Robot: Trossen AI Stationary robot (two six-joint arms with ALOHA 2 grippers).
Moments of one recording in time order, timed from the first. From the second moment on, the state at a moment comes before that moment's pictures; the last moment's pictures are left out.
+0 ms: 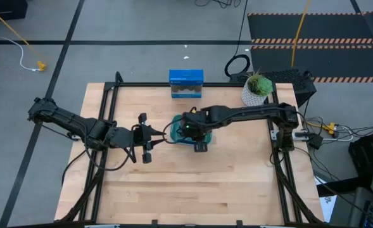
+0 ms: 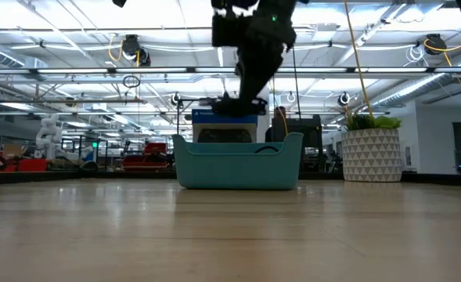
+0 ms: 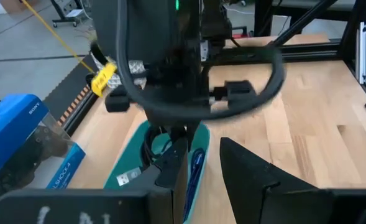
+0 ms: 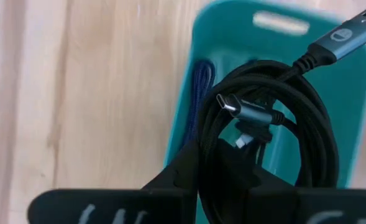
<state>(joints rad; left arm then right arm) -0.35 1.11 0.96 -0.29 -0.51 -0.08 -0.03 1.90 1.64 -0.94 -0.01 -0.13</state>
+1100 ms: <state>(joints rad) -0.35 1.11 0.96 -0.29 -0.51 -0.09 -0.04 1.86 1.41 -0.74 0.00 -0.08</state>
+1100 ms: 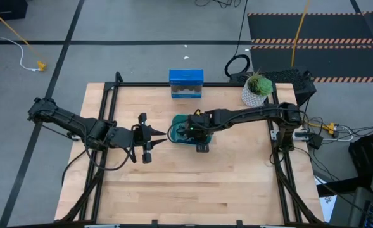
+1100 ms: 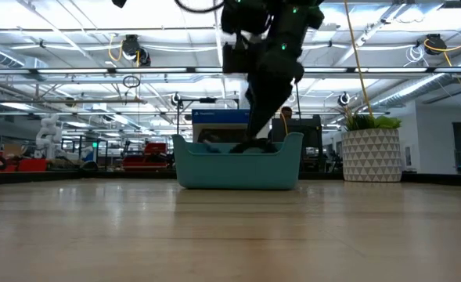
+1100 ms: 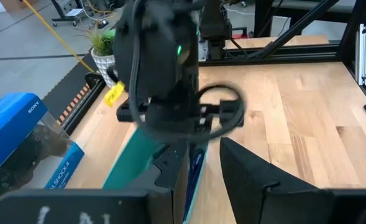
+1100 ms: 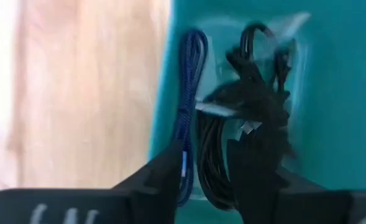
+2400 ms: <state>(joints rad) -0.37 1.13 0.96 -0.17 -0.51 -0.14 0.29 0.86 0.60 -0.22 0.16 0.09</state>
